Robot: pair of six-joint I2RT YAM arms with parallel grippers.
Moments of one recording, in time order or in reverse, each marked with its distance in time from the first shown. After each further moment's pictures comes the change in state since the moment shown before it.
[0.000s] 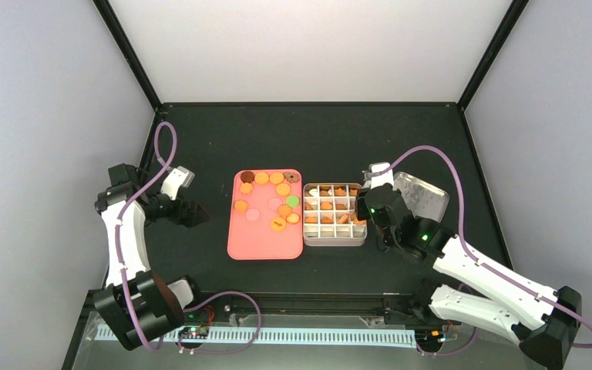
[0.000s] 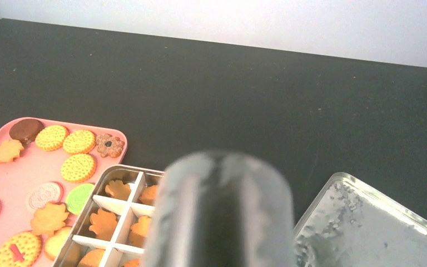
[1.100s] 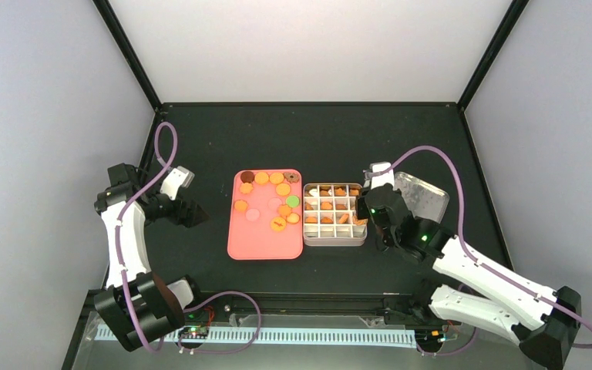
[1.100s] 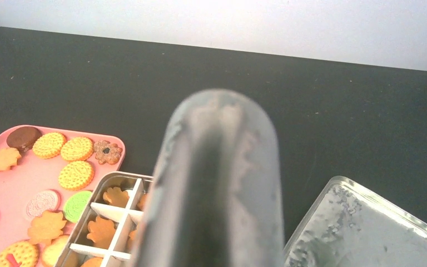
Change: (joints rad) left arm 0.000 -0.007 0.003 0.000 -0.016 0.003; right arm 0.000 -0.004 -0.013 0.021 0.009 0.003
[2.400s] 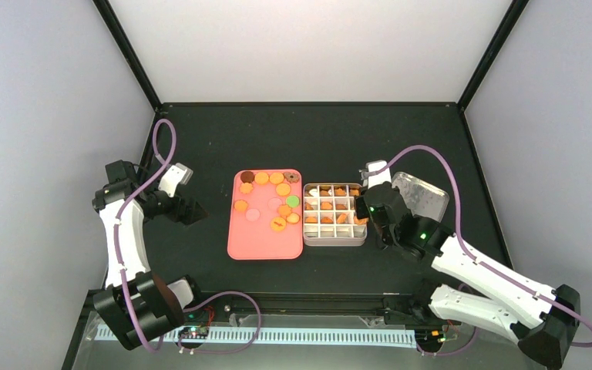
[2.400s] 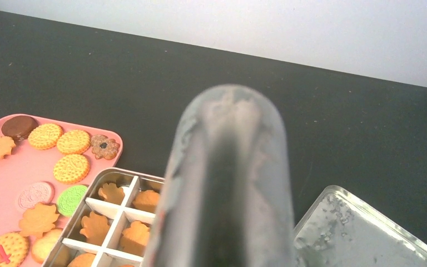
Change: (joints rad) left arm 0.000 0.010 0.033 -0.001 -0.002 -0.001; right arm -0.003 0.019 0.015 0.007 -0.006 -0.071
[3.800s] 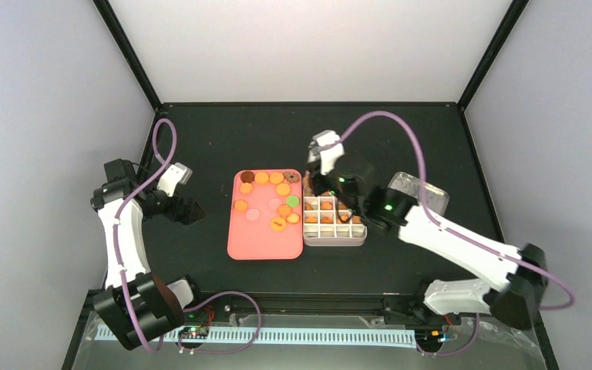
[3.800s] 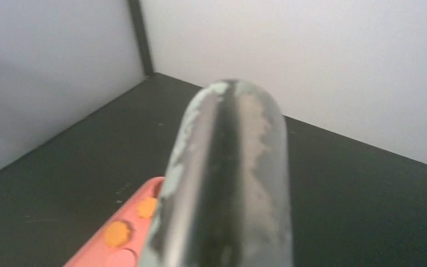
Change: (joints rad) left arm 0.000 0.000 0.023 -0.022 -0.032 0.001; right arm 0.050 0.257 0.280 0.221 -0.259 -0.135
